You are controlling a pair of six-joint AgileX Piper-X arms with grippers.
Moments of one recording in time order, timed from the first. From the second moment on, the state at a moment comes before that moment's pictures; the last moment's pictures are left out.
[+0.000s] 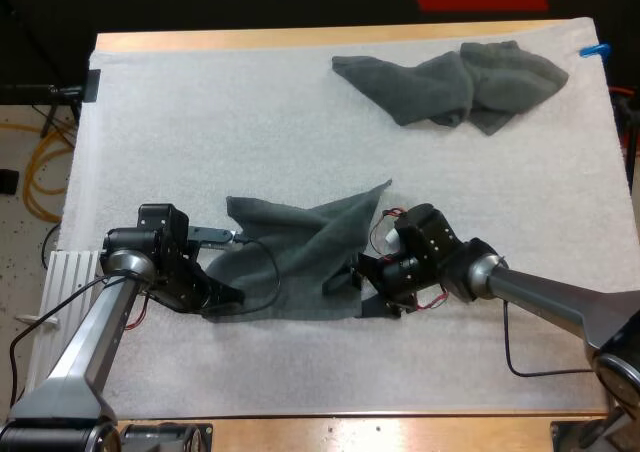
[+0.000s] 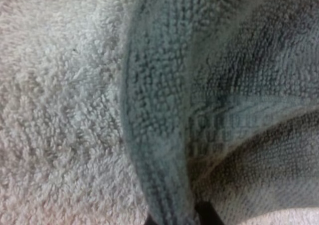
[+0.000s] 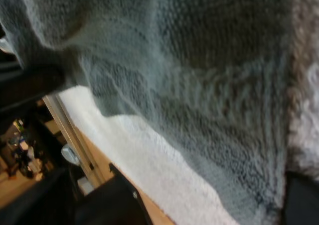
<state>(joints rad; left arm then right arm) 0.00 1.38 -0.70 0.99 0.17 -1.62 0.67 1.77 -0.77 0.05 -0.84 -0.78</state>
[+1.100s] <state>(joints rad) -0.01 0.89 -1.02 0.84 0.61 -1.79 0.67 1.01 -0.92 0.46 -0.20 -1.27</state>
